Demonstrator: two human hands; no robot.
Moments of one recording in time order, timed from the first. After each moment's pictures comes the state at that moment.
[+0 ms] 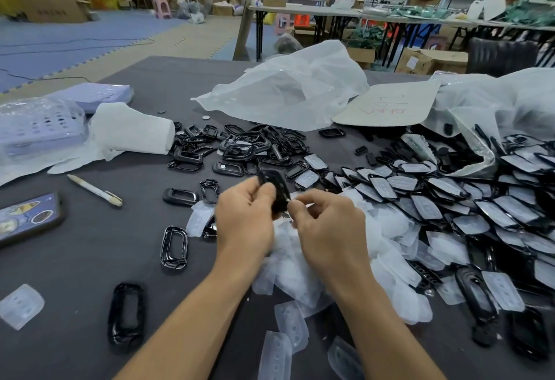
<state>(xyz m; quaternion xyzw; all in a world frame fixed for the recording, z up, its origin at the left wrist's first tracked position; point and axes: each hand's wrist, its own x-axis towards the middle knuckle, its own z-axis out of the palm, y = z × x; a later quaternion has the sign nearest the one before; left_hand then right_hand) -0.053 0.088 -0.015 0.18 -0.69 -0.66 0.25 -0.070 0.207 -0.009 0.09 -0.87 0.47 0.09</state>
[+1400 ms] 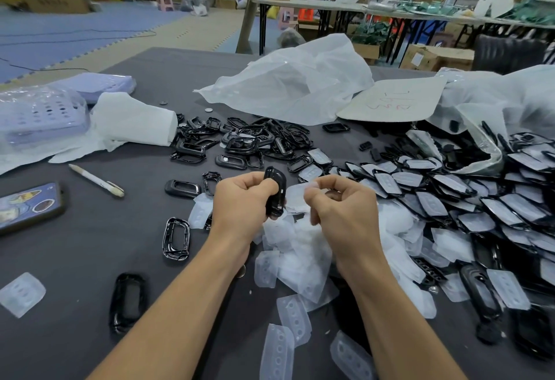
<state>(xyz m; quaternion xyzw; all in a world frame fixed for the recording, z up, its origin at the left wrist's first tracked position) -0.056 0.077 -0.008 0.19 -0.64 -0.73 0.17 -0.085 0.215 -0.012 0.05 -0.74 0.67 0.04</state>
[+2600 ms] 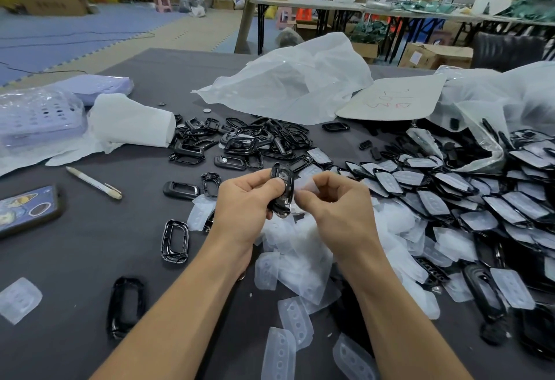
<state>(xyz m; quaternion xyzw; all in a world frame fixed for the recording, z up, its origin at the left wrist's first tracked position) -0.052 0.076 -0.007 0.12 -0.64 -0.74 0.15 -0.085 0.213 -0.006 0.13 -0.74 0.66 0.02</state>
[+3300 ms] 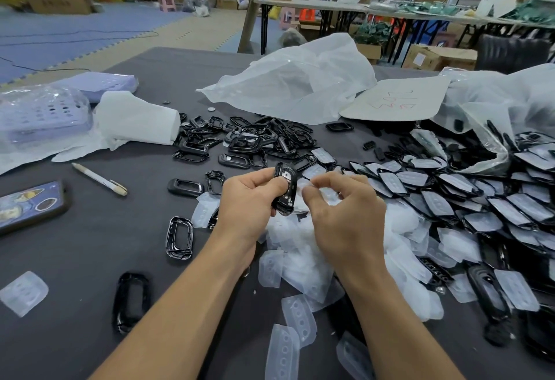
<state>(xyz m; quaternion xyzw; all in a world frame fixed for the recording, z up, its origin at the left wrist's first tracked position) -0.054 0.075 -0.009 0.14 -0.65 -0.73 0.16 -0.078 0.209 -0.014 0.11 -0.84 0.50 0.20</state>
